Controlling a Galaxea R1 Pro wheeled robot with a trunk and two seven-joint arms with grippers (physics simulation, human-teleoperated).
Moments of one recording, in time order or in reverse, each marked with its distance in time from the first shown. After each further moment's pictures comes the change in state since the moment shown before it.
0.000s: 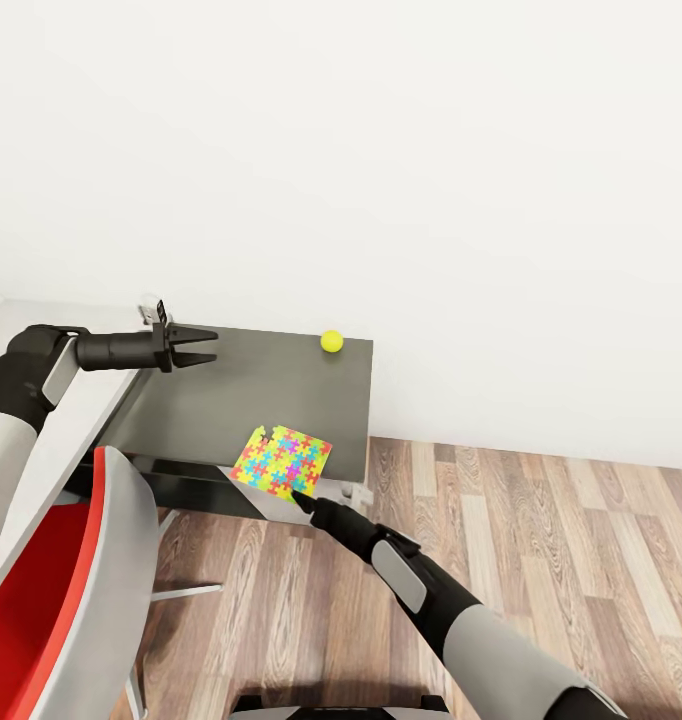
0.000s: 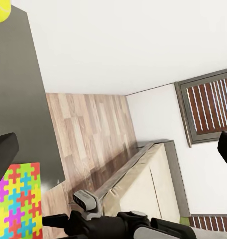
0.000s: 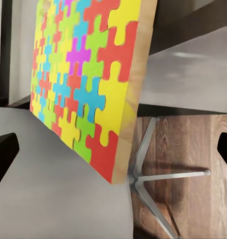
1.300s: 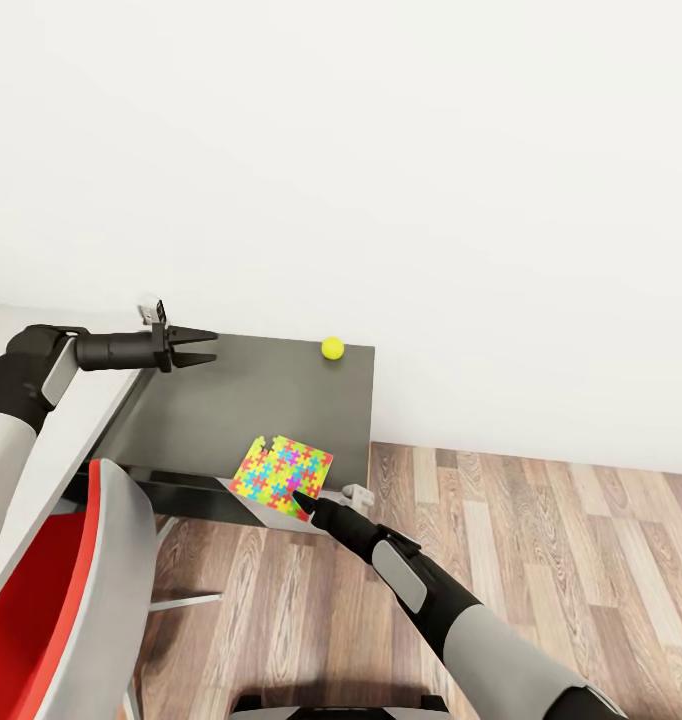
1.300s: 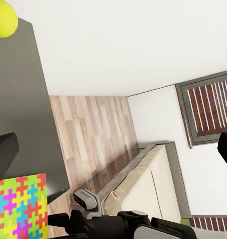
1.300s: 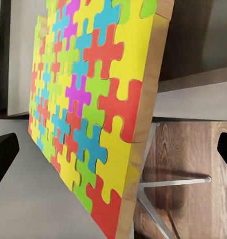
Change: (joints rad) left arm 0.000 0.002 -0.001 0.000 -0.001 0.000 0.000; right arm 0.000 0.000 -0.005 0.004 0.001 -0.002 0.000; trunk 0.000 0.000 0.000
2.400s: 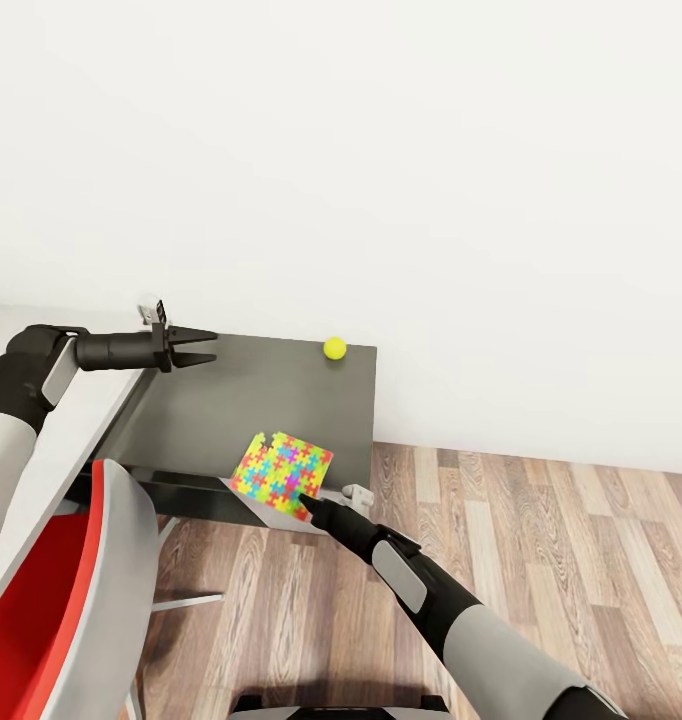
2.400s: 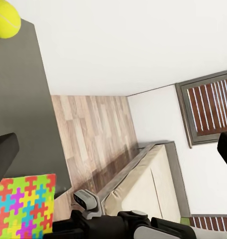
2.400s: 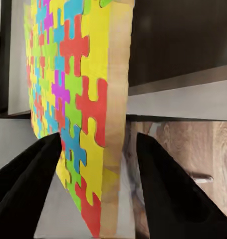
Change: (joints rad) left arm 0.000 0.000 0.000 0.000 0.000 0.000 0.000; right arm 0.000 0.000 0.001 0.000 0.002 0.000 0.001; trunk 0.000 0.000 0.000
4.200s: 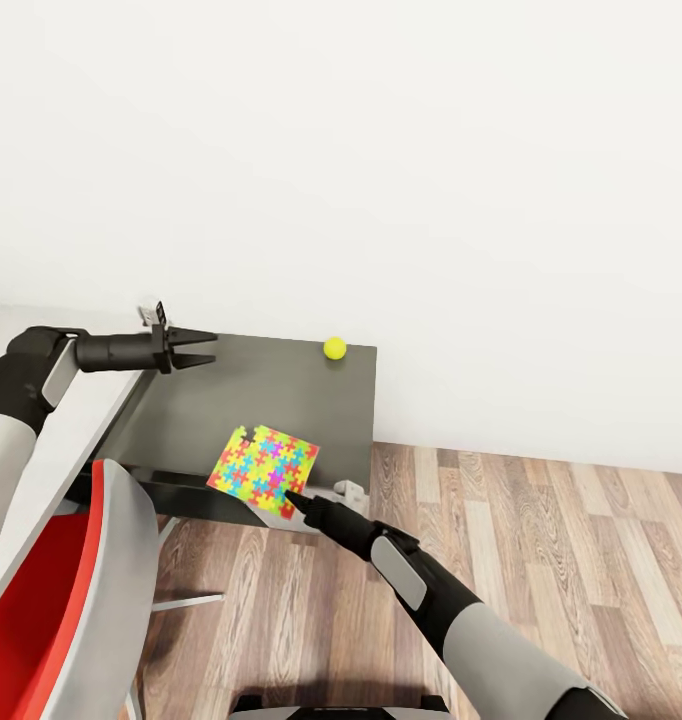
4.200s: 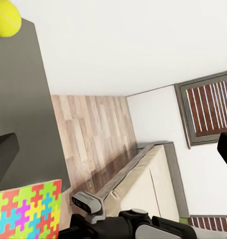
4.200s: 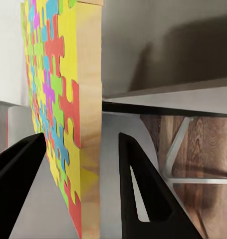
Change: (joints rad) left arm 0.004 0.001 0.001 0.004 0.003 0.000 -0.002; right arm 0.000 0.000 -0.004 -0.035 0.003 0.066 0.108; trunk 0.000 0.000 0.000
